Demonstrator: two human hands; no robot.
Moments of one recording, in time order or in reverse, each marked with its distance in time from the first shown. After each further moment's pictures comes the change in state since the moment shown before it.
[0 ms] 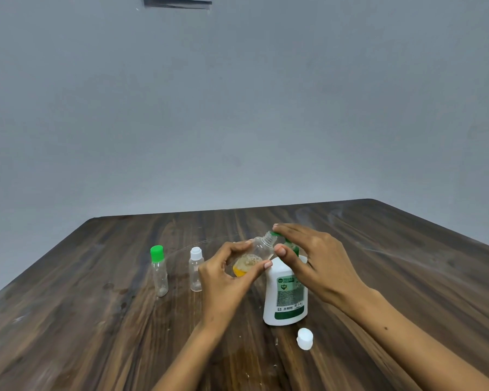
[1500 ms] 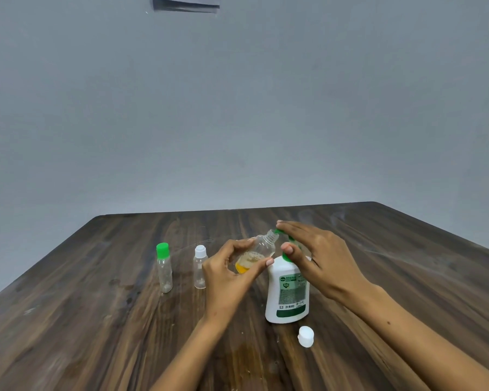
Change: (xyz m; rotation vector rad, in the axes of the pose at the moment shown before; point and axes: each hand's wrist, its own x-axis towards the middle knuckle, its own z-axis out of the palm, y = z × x) left_hand 0.001 -0.001 0.001 -0.017 0.033 -0.003; right_hand 0.001 0.001 -0.004 0.012 -0.002 -0.024
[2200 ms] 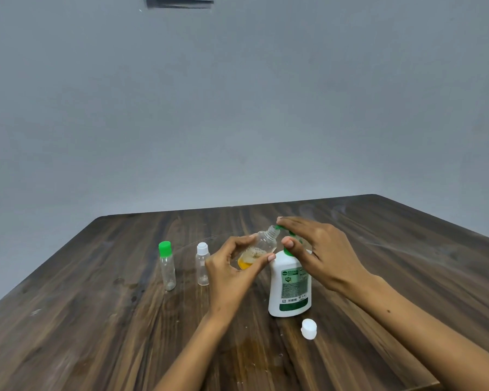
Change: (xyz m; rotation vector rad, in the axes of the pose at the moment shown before) left_hand -0.001 0.002 0.000 0.024 -0.012 -0.010; right_hand 0.001 0.000 0.000 0.027 0.015 0.002
